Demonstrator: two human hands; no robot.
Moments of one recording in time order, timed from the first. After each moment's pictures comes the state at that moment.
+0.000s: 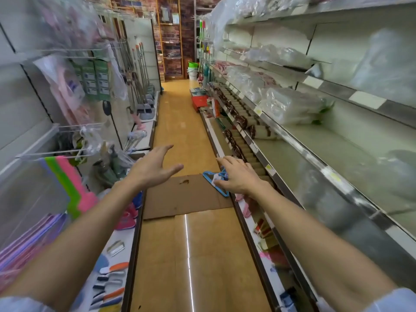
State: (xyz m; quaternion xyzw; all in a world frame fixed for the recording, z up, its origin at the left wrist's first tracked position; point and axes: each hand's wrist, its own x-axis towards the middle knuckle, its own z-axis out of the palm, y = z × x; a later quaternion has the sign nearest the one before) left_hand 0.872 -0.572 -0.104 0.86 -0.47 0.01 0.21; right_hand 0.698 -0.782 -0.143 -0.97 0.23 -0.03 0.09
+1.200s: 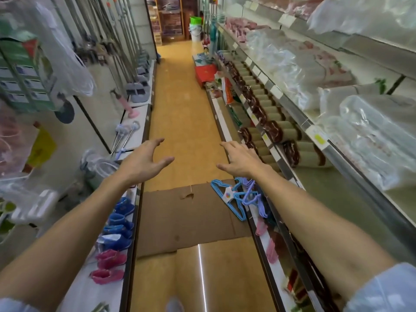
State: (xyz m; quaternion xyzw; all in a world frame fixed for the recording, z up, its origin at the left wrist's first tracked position) left_hand 1.313 -0.950 -0.152 0.88 -0.42 -0.08 0.22; right_hand 1.142 -1.182 -0.181 -0.96 0.25 0.02 0.13
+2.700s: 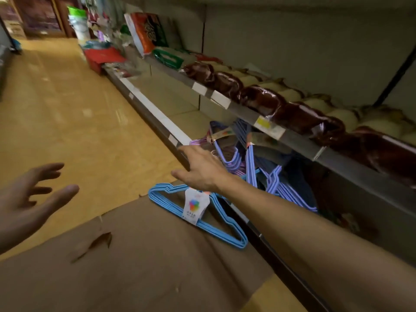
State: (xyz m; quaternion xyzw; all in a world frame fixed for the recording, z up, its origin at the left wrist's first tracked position) left_hand 1.682 -1.198 -0.921 0.79 -0.46 -0.11 0.38; right_hand 1.361 -1.408 -0.848 -0.90 0.39 -0.11 0.18
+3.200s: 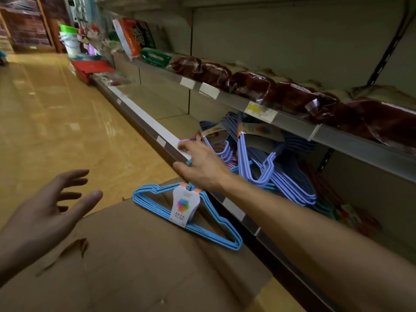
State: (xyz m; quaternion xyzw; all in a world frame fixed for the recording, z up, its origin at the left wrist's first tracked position) left_hand 1.565 -1.220 -0.947 0.73 -0.50 -0.11 0.45; right_hand 1.331 -1.418 -0.901 -0.89 0.38 -0.20 0.17
